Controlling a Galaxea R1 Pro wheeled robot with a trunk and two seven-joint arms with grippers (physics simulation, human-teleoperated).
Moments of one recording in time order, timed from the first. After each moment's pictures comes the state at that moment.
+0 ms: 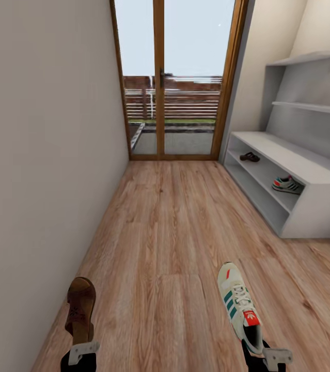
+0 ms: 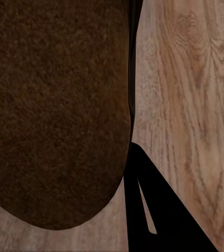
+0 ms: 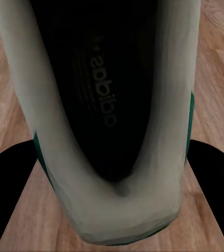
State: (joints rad) left arm -0.23 -0.07 0.52 -0.52 -0.30 -0.37 -0.21; right arm -0.20 -0.03 -0.45 -0.47 0.25 -0.63 0.22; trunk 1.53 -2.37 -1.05
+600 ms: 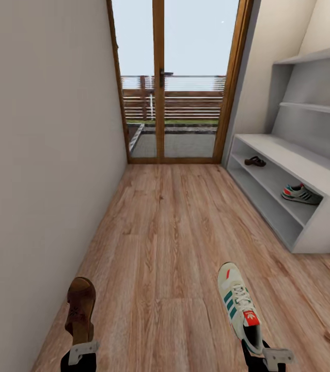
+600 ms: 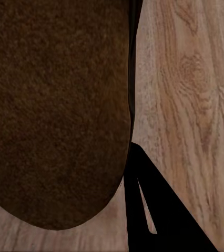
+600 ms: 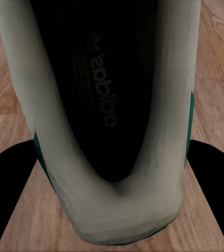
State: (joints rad) left arm -0.23 -0.07 0.52 -0.52 -0.30 -0.37 -0.21; right arm -0.20 -0.03 -0.45 -0.47 0.25 -0.63 0.22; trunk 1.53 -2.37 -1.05
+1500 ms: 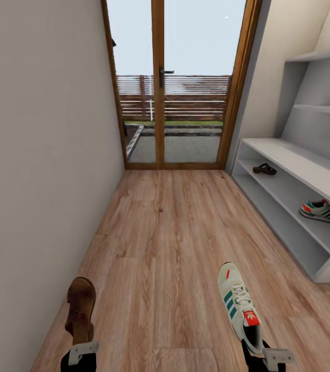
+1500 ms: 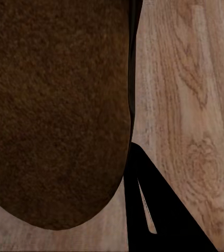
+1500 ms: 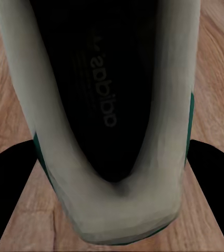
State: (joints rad) left arm -0.23 -0.07 0.52 -0.52 -0.30 -0.37 -0.21; right arm -0.20 -0.03 -0.45 -0.47 0.25 -0.63 0.22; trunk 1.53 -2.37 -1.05
